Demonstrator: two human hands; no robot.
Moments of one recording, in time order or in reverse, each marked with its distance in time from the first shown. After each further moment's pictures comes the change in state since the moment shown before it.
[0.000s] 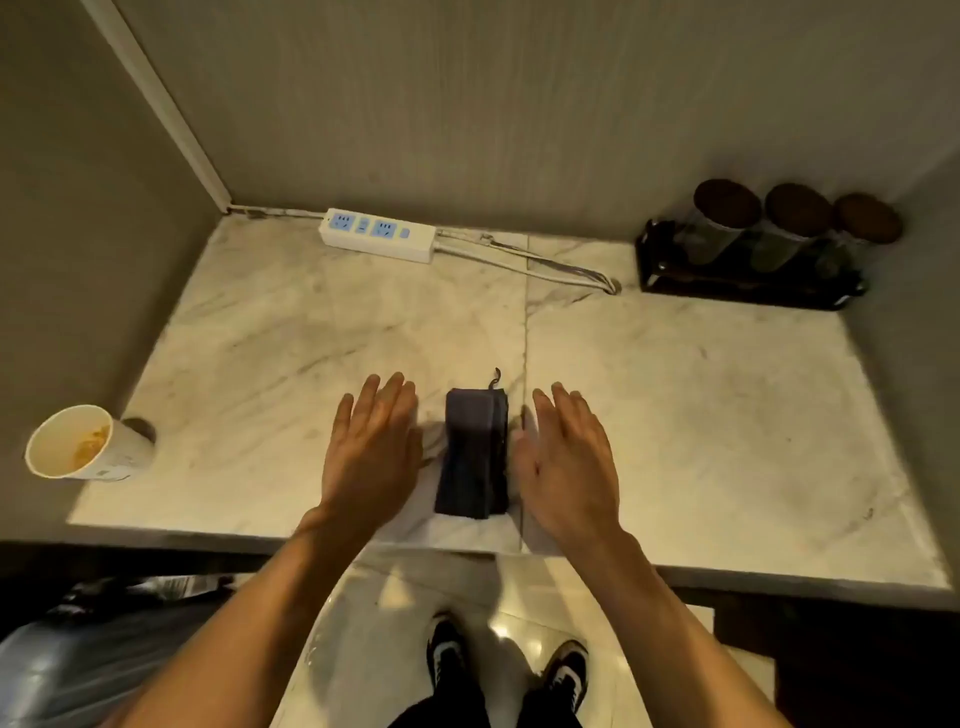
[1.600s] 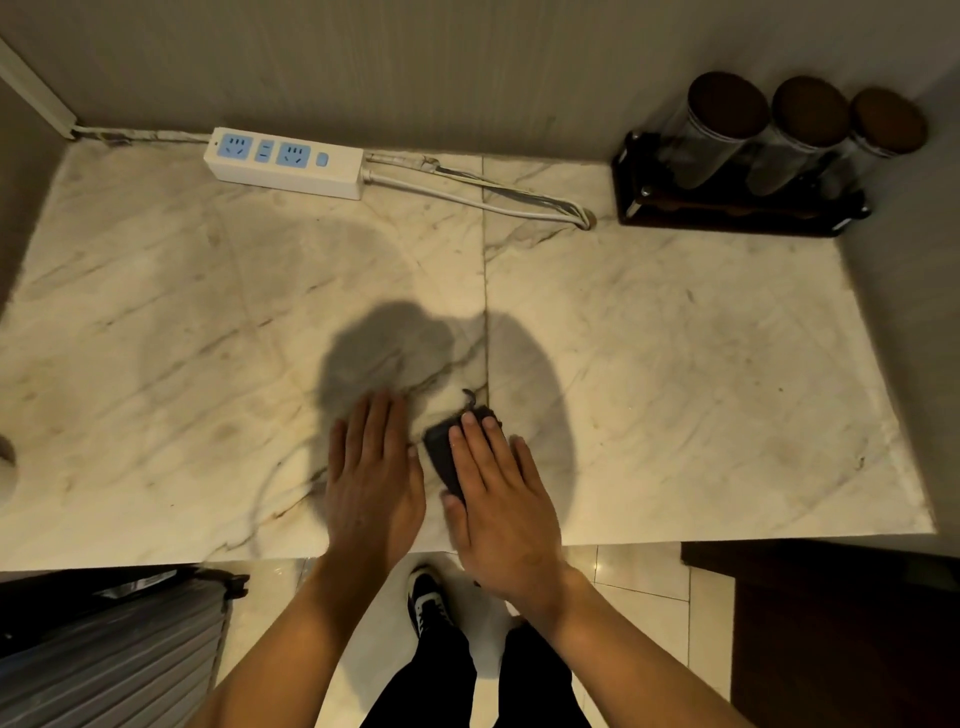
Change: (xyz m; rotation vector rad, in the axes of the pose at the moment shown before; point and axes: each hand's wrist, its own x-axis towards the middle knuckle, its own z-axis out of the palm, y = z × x) left_hand -0.008 0.040 0.073 -0.075 0.038 -0.073; right_hand -0.028 0.025 0.084 -0.119 -0.120 -0.251
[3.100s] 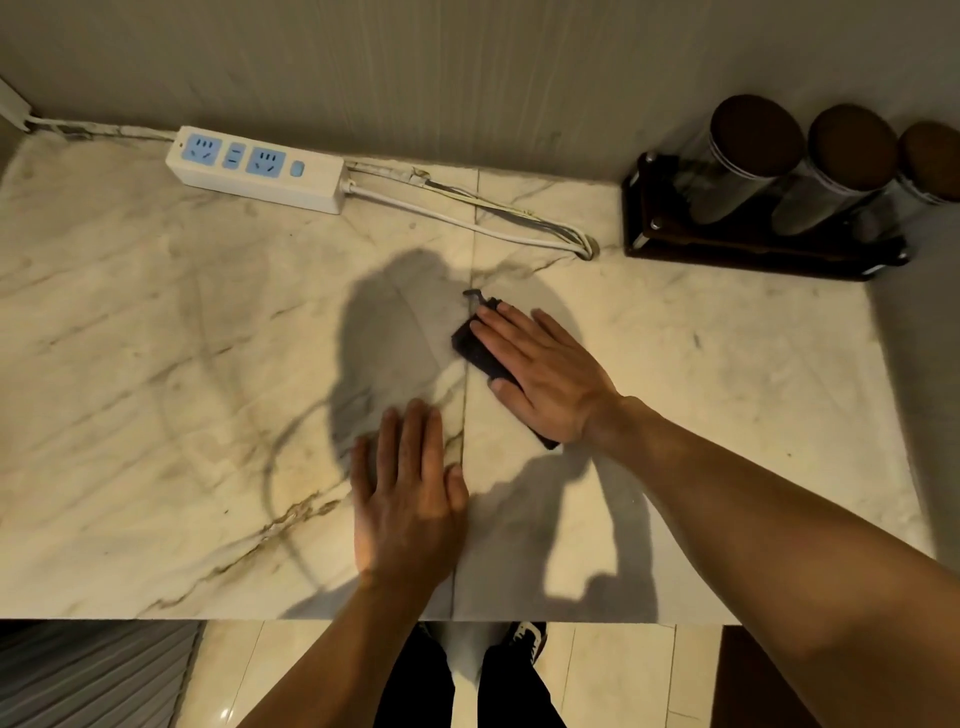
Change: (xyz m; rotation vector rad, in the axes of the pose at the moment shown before) left_hand 0.035 0.063 0.030 0.054 -0.078 -0.087; right_hand 0.165 0.143 -0.059 -0.207 -0.187 -0.351
